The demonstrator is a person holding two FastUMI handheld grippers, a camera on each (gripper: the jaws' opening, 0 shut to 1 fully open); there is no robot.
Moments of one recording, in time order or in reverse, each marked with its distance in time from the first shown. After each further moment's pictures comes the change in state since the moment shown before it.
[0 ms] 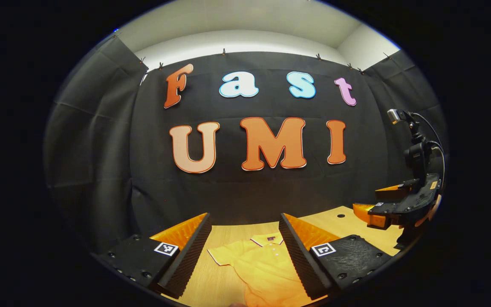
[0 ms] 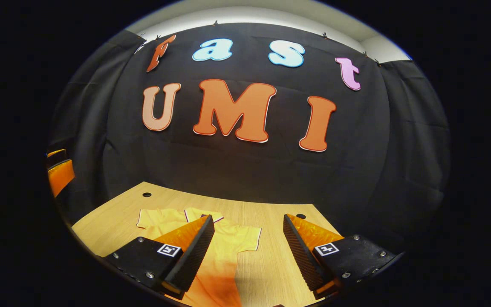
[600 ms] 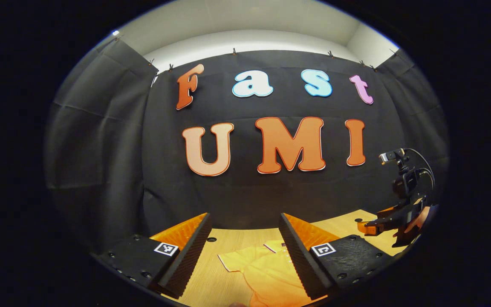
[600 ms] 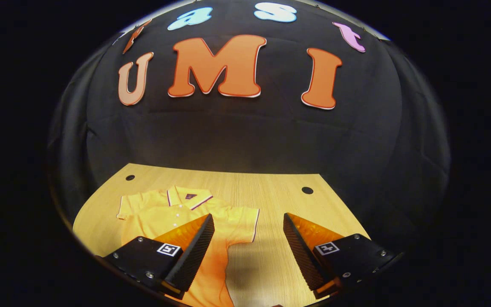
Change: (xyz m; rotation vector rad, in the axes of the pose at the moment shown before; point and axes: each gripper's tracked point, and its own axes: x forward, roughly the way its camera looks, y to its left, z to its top) left arm 0.044 0.011 0.004 0.006 -0.007 0.126; right arm 0.120 -0.023 -0.076 0.038 0.275 0.029
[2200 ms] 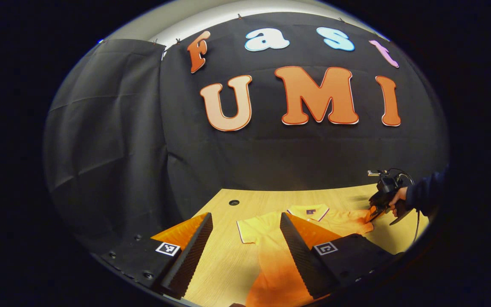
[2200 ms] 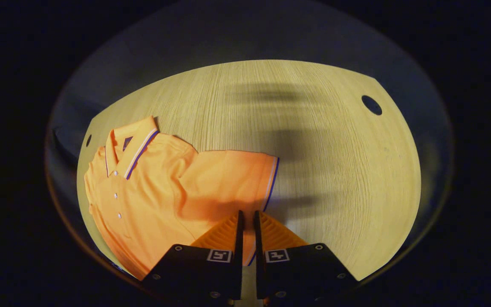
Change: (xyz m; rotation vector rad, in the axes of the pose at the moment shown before) left arm 0.029 -0.014 -0.087 0.036 0.313 0.213; right arm 0.213 -0.005 -0.138 0.154 0.823 0.164
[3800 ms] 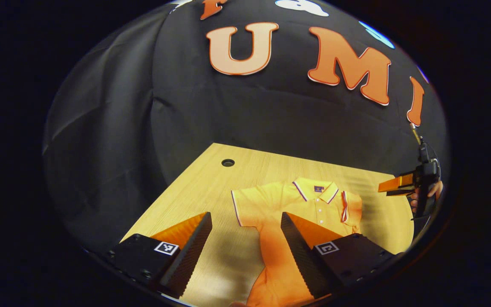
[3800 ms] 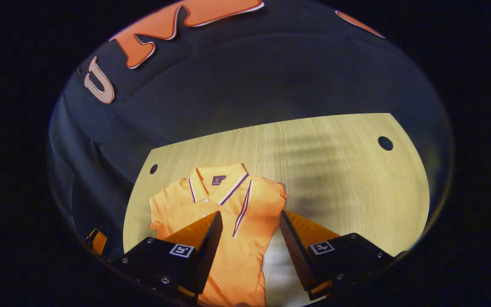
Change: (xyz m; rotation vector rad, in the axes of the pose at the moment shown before) left arm 0.140 0.039 -0.085 -0.152 0.384 -0.118; right arm -0.138 0.102 0.030 -0.032 -0.393 0.198
